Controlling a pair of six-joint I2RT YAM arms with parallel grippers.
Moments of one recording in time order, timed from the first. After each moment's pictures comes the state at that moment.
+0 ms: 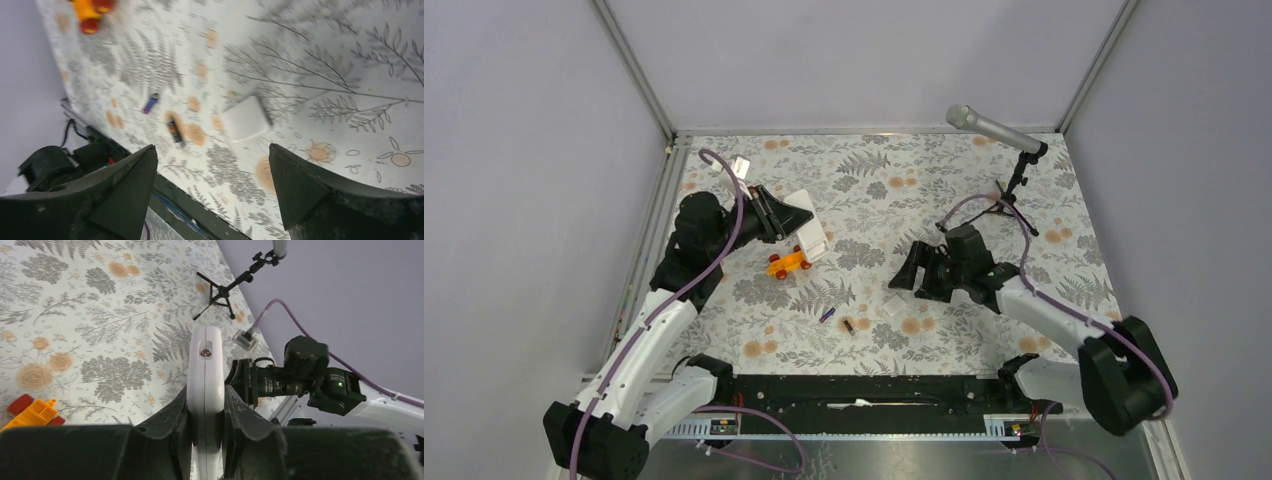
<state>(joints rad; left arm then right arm) -0.32 0.91 0.84 -0.10 0.47 -0.68 0.50 1.27 0.55 -0.16 -0.37 0.79</state>
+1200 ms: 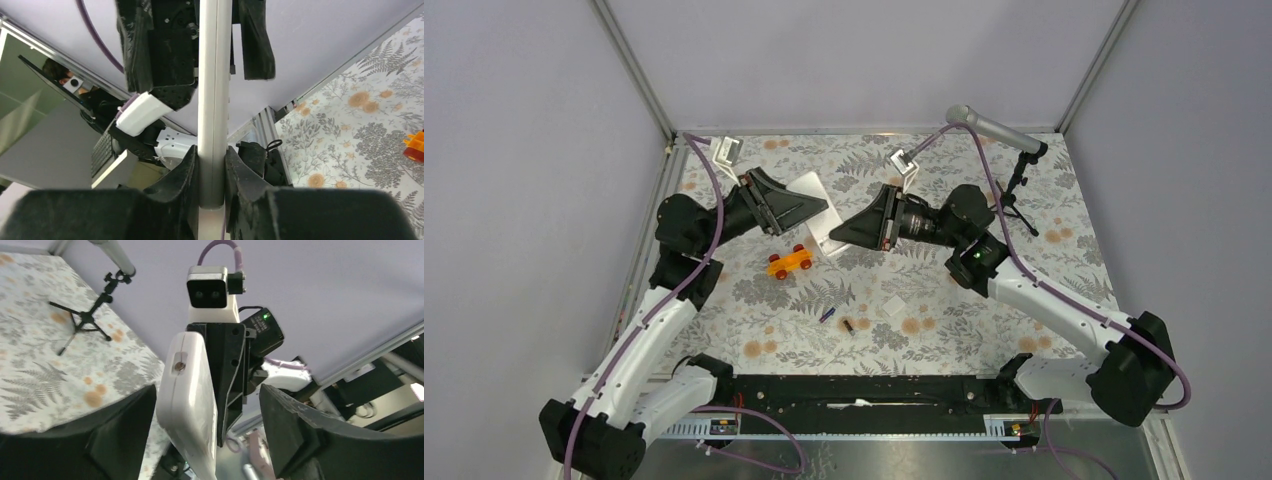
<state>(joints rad) -0.36 0.92 0.85 0.41 0.74 -1.12 0.74 1.24 0.93 0.53 -0.67 1.02</state>
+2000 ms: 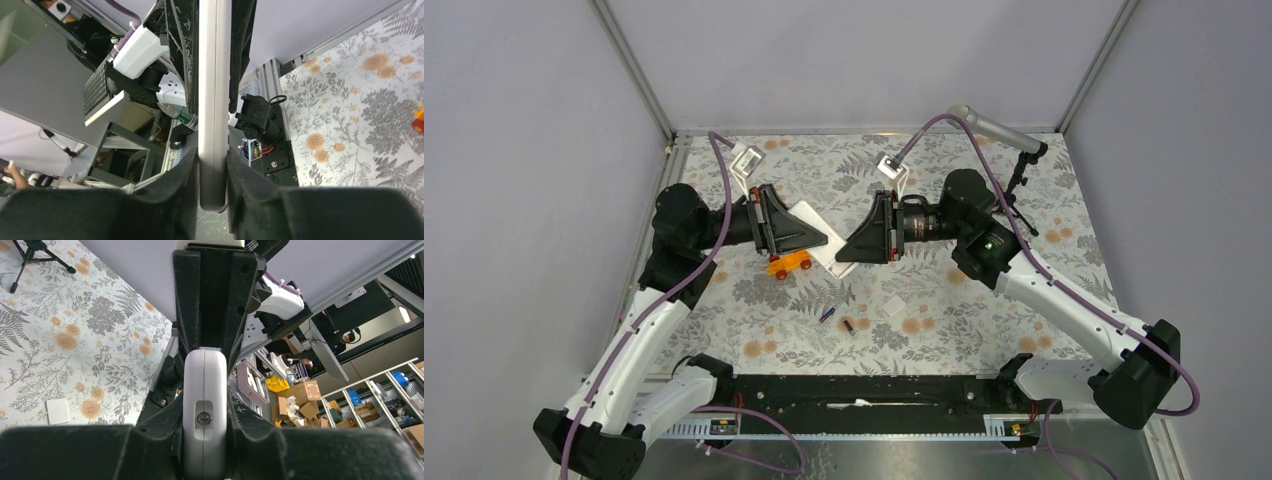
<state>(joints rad) -0.36 0.91 0.98 0.06 1.06 -0.93 0.74 1.22 1.09 0.16 -0.90 0.77</state>
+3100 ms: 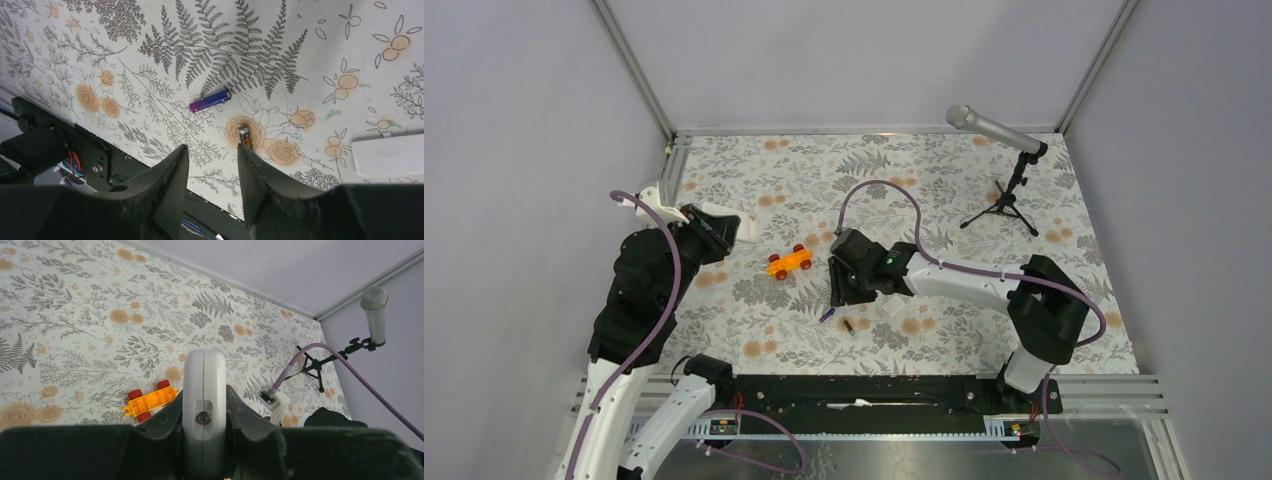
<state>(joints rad) -0.31 0.60 1.01 -0.60 -0.10 -0.57 1.01 1.67 1.14 -0.46 -0.02 0.79</state>
